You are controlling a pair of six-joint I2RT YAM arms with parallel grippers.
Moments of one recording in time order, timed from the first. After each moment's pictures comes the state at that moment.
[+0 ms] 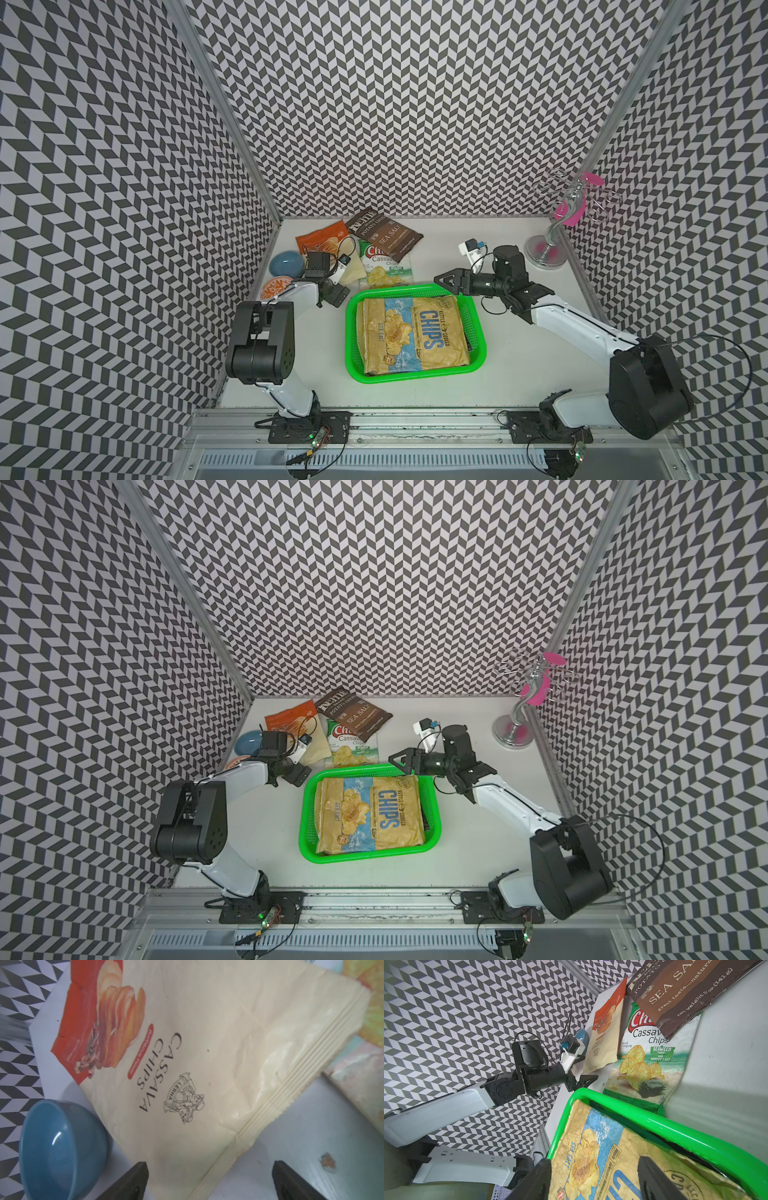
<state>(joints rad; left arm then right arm) -0.04 1.67 0.90 -0.15 -0.09 0.60 0.40 1.39 0.86 0.05 -0.73 0.61</state>
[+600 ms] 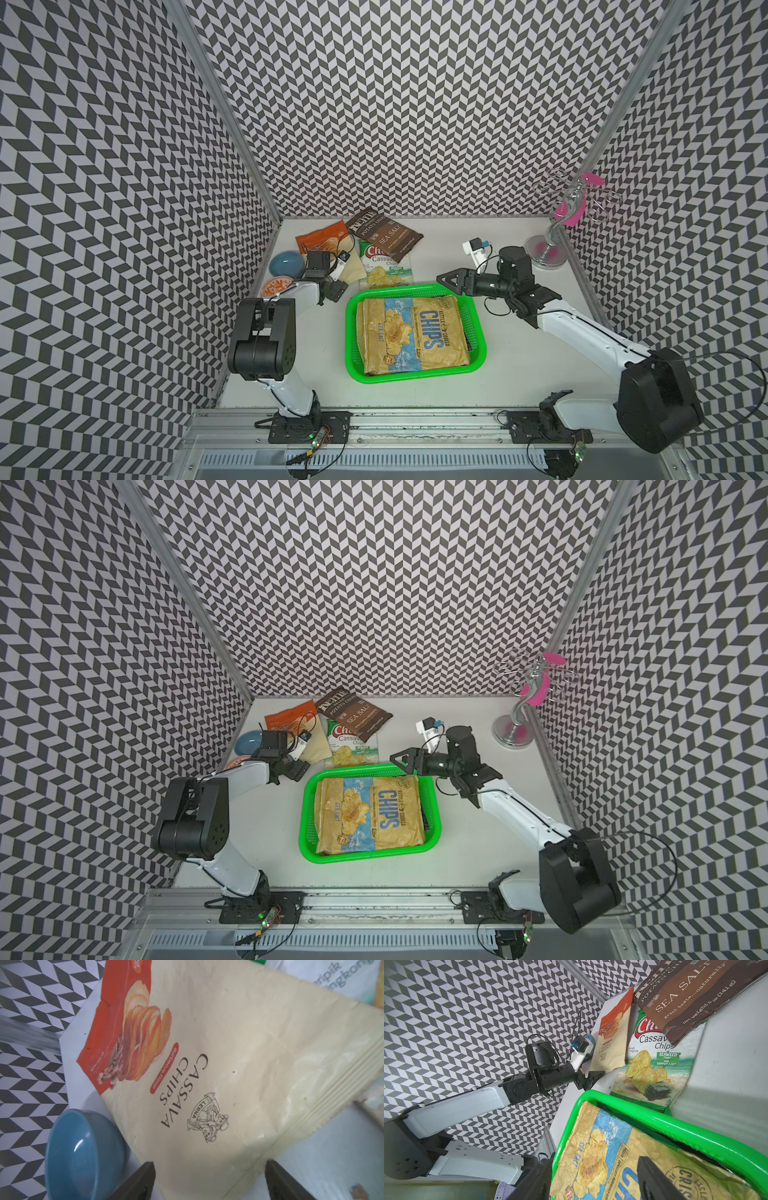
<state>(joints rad) -0.04 1.71 0.90 -0.07 -0.11 0.61 0.40 1.32 0.84 0.06 -0.73 0.64</state>
